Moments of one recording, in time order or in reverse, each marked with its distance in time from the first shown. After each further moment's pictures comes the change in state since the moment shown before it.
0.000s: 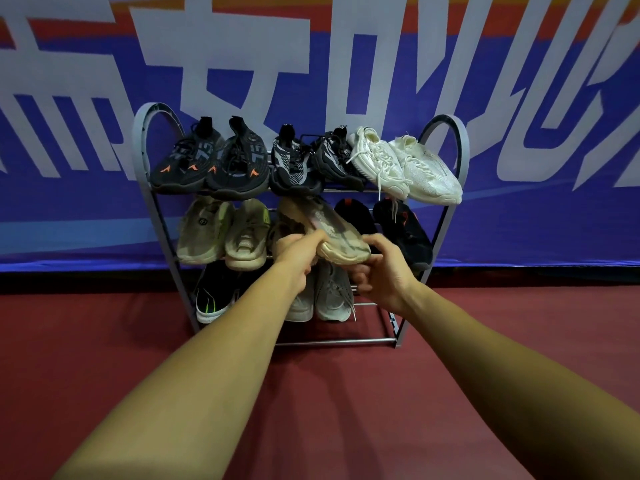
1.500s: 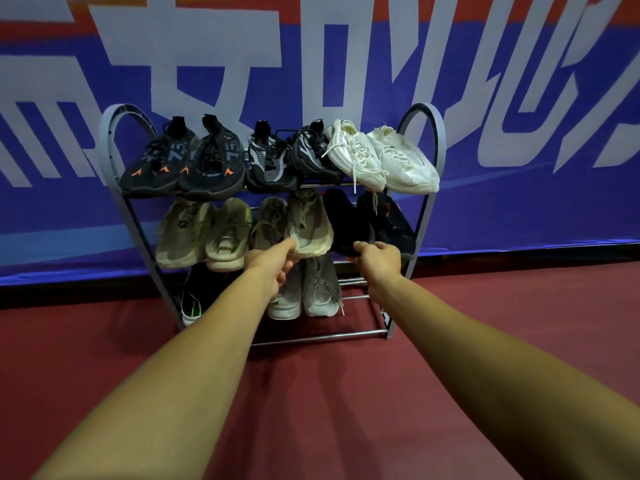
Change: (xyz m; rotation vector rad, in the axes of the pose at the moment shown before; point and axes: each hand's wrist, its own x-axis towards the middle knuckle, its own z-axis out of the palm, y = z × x) left_hand 0.009 -0.015 -0.013 -0.008 0.128 -0.147; right_hand 0.013 0.008 -0.005 -0.180 0.634 -0.206
